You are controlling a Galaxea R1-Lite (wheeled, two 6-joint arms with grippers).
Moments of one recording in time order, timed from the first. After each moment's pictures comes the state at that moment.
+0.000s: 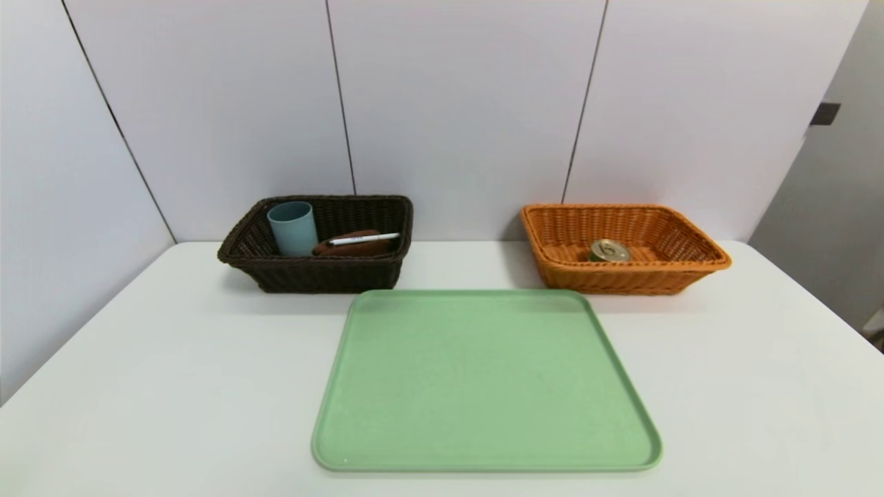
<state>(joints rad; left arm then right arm) -0.01 0.46 -0.82 0.51 -0.22 0.13 -0.04 0.52 -1.02 0.69 0.10 -0.03</state>
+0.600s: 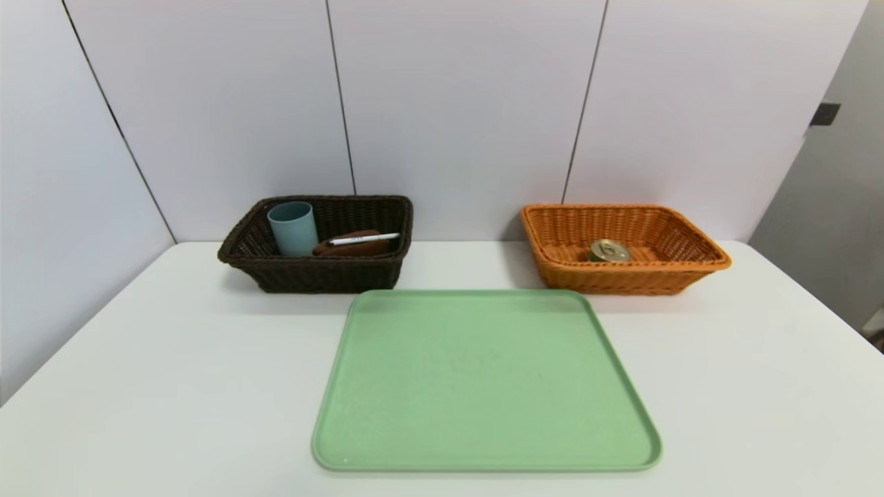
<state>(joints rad) -0.01 0.33 -0.71 0.54 -0.22 0.13 -0.04 0.30 -0.98 0.88 0.09 -0.04</state>
